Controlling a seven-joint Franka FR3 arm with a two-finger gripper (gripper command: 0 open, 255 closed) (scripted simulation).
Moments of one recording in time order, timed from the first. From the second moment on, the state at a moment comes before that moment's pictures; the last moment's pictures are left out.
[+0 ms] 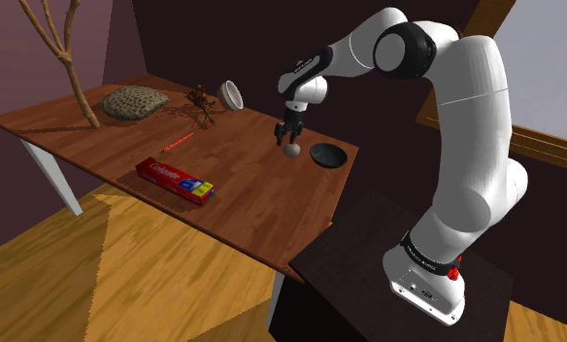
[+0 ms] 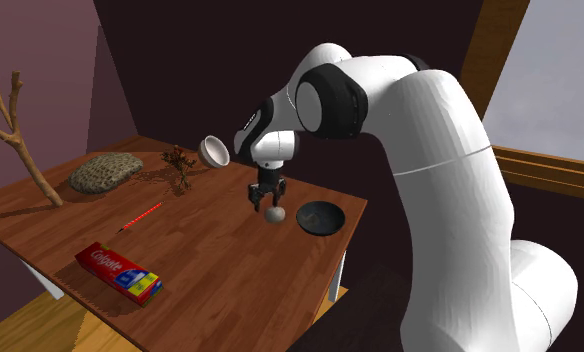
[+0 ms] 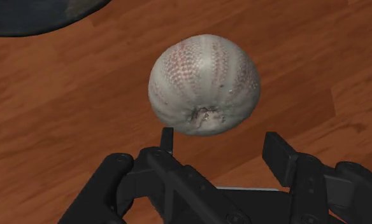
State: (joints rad) arm -0.18 0.67 -0.07 -1.71 0.29 2.30 -0.32
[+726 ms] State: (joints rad) arm -0.14 0.65 -0.08 -1.75 0.25 2.28 -0.32
